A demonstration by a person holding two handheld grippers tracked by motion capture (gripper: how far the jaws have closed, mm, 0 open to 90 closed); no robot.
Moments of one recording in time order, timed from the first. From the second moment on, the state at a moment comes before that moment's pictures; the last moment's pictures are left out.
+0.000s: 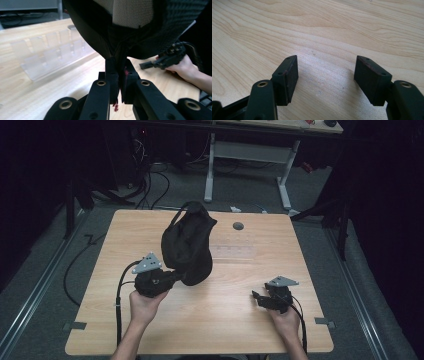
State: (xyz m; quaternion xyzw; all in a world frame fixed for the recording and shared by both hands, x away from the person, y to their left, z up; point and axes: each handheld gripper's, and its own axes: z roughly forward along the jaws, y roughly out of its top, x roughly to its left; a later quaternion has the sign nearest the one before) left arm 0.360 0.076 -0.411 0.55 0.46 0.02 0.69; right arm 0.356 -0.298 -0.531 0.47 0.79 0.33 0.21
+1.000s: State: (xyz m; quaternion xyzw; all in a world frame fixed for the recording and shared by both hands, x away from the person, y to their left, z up) left arm 0.418 0.081 -0.401 0.59 0.46 0.13 0.65; right arm 0.356 -0.298 -0.531 0.48 0.79 0.33 0.21
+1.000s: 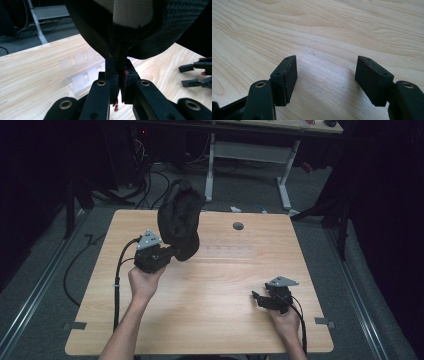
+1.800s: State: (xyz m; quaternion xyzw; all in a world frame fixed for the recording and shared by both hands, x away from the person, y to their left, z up) left arm 0.451 0.071 -0.414 0.54 0.50 0.17 0.65; right arm 0.356 -0.298 -0.531 0.48 0.79 0.33 0.21
